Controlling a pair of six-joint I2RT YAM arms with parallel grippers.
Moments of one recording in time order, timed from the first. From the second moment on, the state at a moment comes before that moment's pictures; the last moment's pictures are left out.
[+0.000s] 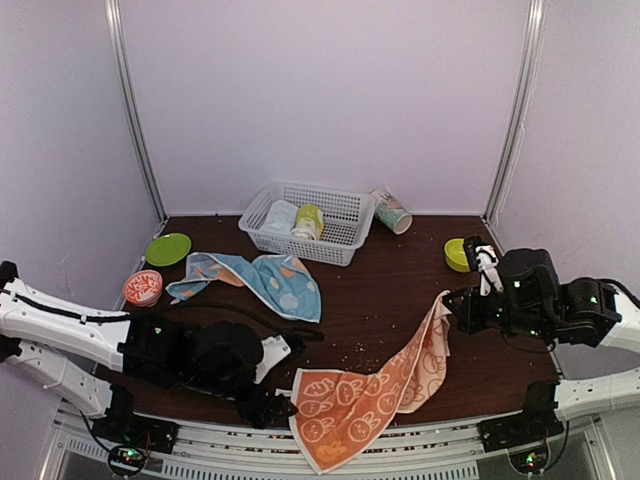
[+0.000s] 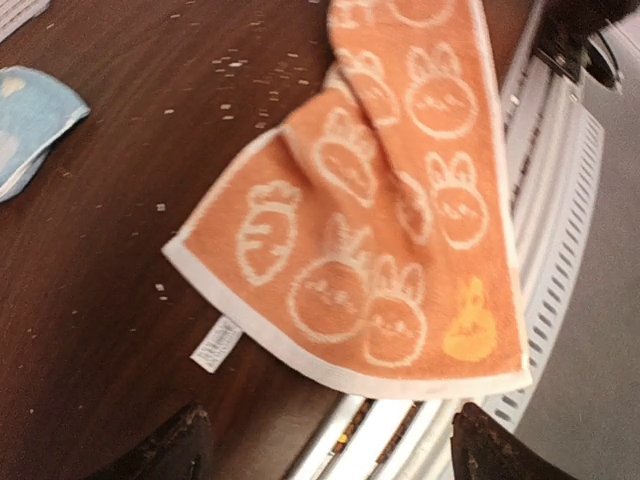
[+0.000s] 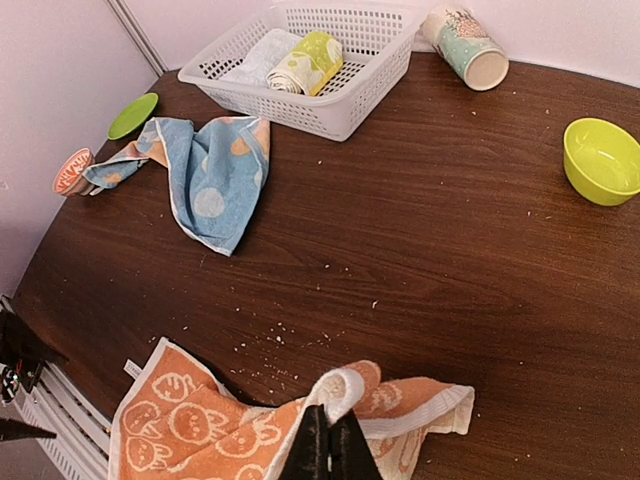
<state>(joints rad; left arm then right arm) -1.39 1.25 0.78 -0.43 -0.12 -0.42 1.03 0.77 0.78 -0.63 0.40 0.60</state>
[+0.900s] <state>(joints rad) -1.60 1.65 0.98 -0.45 0.20 -0.07 1.00 0.88 0.65 -0.46 0.34 0.68</state>
